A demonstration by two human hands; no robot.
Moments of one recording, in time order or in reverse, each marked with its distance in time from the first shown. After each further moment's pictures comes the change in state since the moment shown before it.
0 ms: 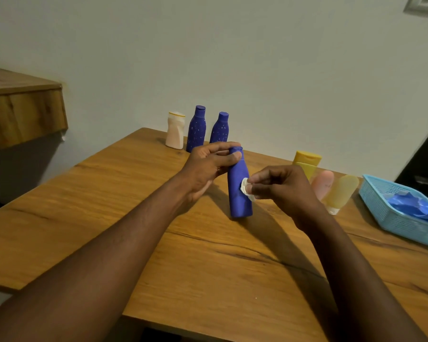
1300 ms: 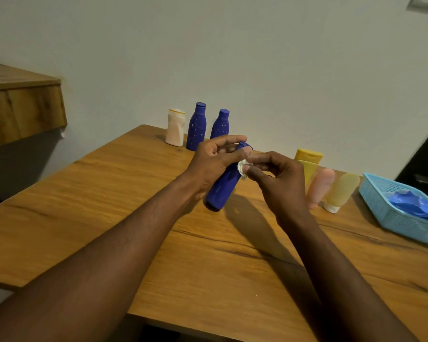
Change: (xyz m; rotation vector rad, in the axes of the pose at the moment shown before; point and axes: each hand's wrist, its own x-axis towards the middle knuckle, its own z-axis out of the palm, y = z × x) left_hand -0.003 0.001 0.013 0.127 0.020 0.113; right_hand 0.004 0.000 0.029 0.025 0.302 -0.202
